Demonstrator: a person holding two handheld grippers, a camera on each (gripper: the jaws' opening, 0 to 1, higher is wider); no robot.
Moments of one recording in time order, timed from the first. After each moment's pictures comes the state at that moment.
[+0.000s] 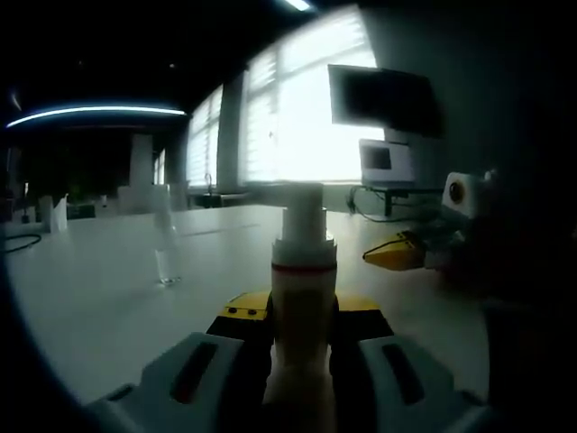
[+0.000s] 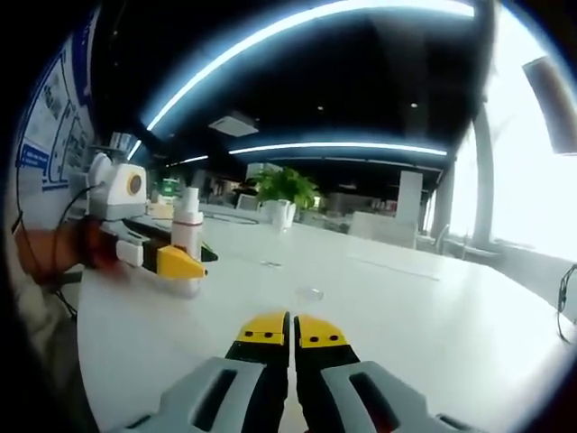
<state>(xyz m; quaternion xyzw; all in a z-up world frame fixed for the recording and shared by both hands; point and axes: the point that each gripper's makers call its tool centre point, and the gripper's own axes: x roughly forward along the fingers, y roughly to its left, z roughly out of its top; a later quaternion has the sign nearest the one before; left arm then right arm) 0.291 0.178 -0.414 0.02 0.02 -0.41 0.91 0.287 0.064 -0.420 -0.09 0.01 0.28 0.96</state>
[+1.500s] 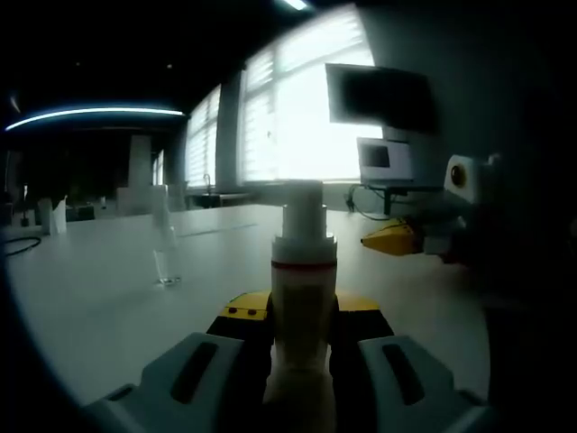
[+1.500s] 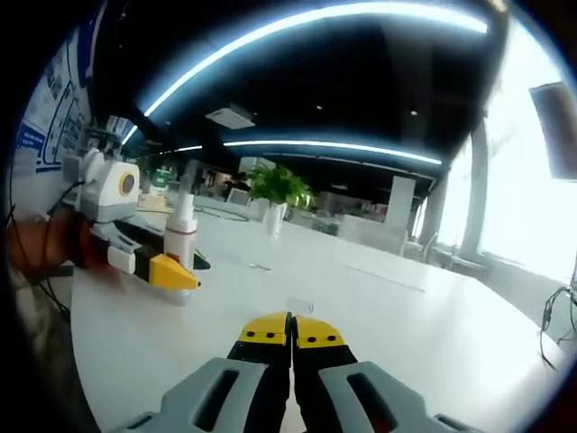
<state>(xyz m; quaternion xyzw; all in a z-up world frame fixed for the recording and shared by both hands) 0.291 0.178 -0.416 0.02 0.02 -0.41 0.91 0.287 0.065 -0.400 -0.13 0.01 0.25 0.96</state>
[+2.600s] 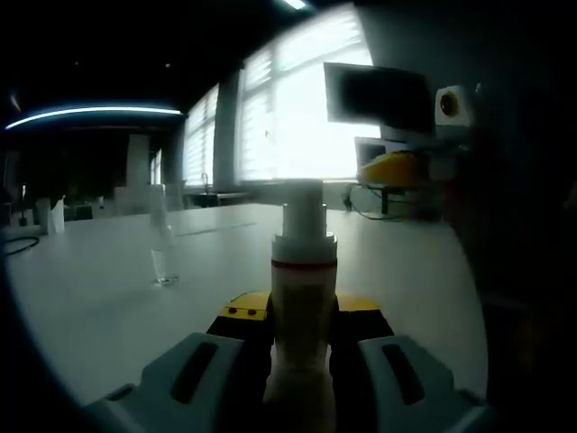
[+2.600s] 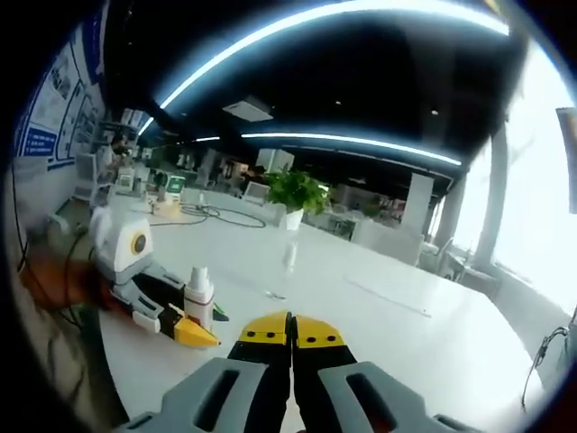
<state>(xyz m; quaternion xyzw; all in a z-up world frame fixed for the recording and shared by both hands) 0.288 0.176 -0.416 0.02 0.02 -0.42 0.91 0.278 0.098 -0.332 -0.15 0.03 0.29 0.94</state>
